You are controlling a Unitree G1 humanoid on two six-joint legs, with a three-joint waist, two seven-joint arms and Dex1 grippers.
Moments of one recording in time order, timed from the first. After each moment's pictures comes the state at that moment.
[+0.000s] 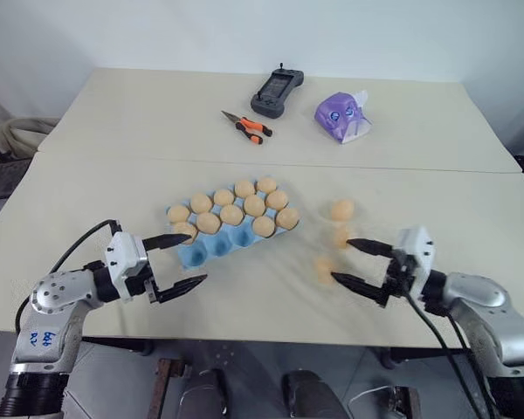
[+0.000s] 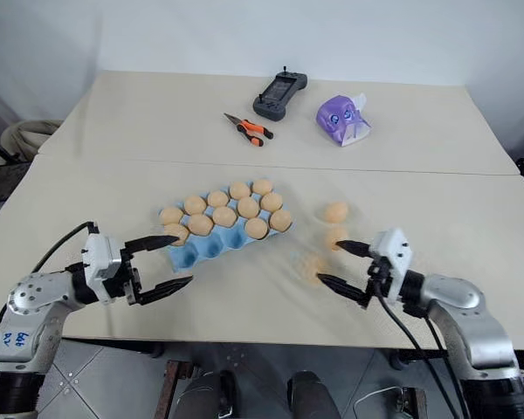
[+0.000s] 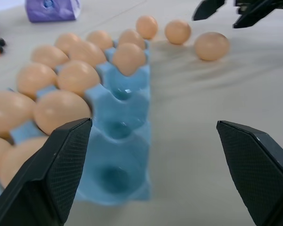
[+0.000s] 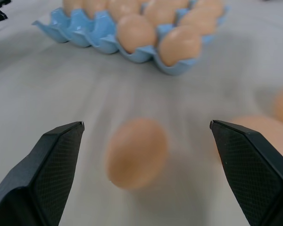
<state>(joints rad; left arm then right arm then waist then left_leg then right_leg) -0.05 0.66 0.19 -0.12 -0.45 0.06 -1.06 -0.14 -0.66 -0.04 -0.21 0.47 0.37 0.97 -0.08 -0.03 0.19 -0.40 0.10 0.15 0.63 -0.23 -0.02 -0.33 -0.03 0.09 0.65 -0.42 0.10</state>
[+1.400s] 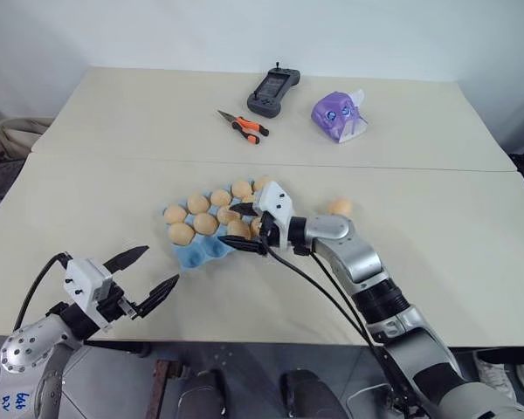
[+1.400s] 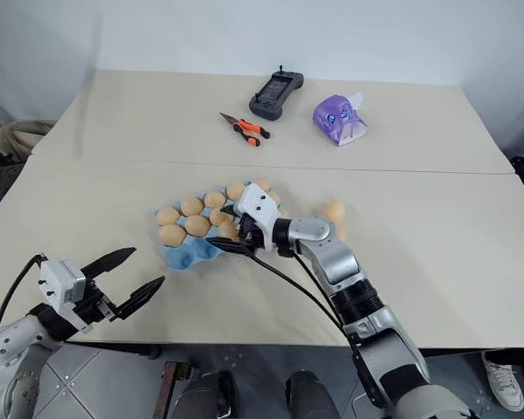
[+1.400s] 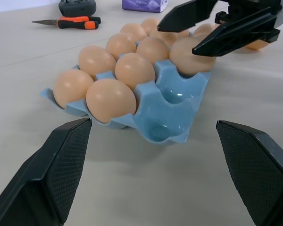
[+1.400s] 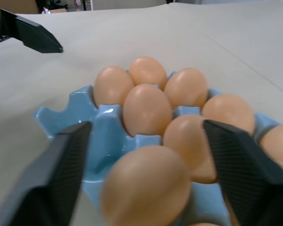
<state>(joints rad) 0.24 0.55 0.38 -0.32 -0.47 0.09 -0.75 -0.73 -0.19 0.31 0.23 0.19 0.24 0.88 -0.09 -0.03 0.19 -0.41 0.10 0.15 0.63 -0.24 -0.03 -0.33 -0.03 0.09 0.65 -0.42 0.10</state>
